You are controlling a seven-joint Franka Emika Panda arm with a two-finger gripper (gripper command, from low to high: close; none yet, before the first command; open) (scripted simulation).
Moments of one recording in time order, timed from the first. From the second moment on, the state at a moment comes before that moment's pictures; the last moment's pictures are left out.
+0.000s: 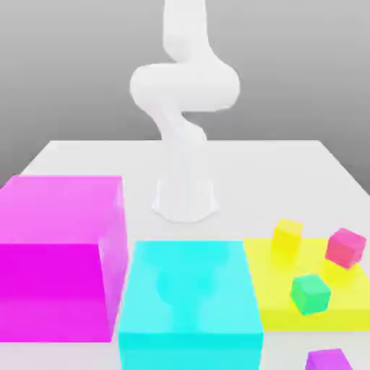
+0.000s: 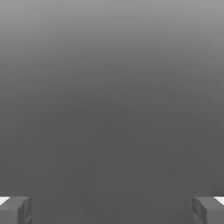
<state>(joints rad) -0.01 -0.71 0.04 -2.29 -0.02 2.32 0.83</state>
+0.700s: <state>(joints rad) 0.01 0.06 0.26 -2.20 -0.23 2.48 1.12</state>
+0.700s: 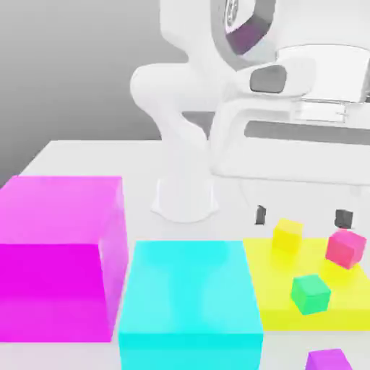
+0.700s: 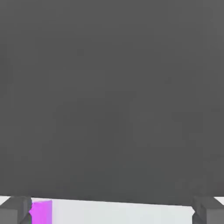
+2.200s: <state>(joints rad) 0.14 0.04 0.33 -2.53 -0.03 2.57 1.81</state>
